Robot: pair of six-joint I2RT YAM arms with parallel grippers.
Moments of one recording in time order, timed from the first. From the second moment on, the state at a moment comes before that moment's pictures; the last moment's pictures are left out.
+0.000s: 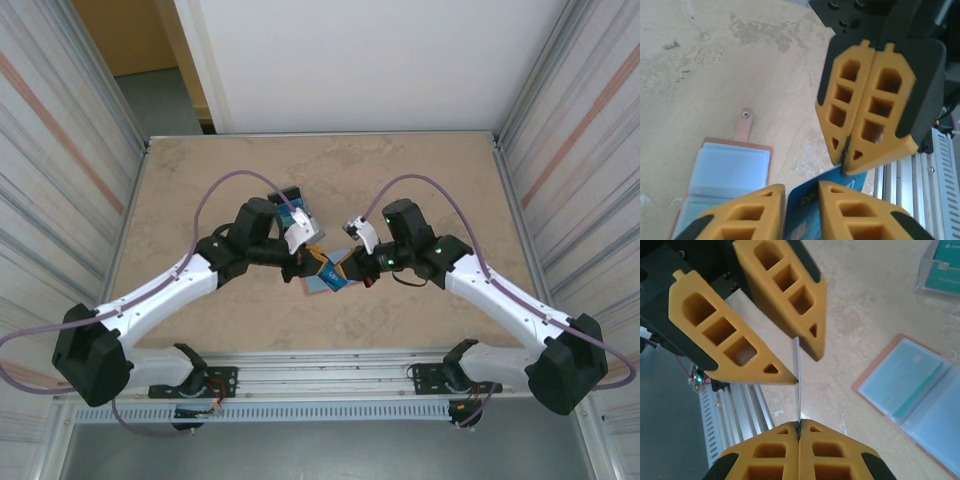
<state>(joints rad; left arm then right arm) -0.69 1.26 0.93 -0.32 0.61 0.18 0.65 1.17 0.90 -0.49 -0.64 0.07</state>
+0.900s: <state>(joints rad) -0.63 1.05 0.75 -0.10 0.57 -0.01 0.49 1.00 0.76 -0.21 -0.61 0.24</state>
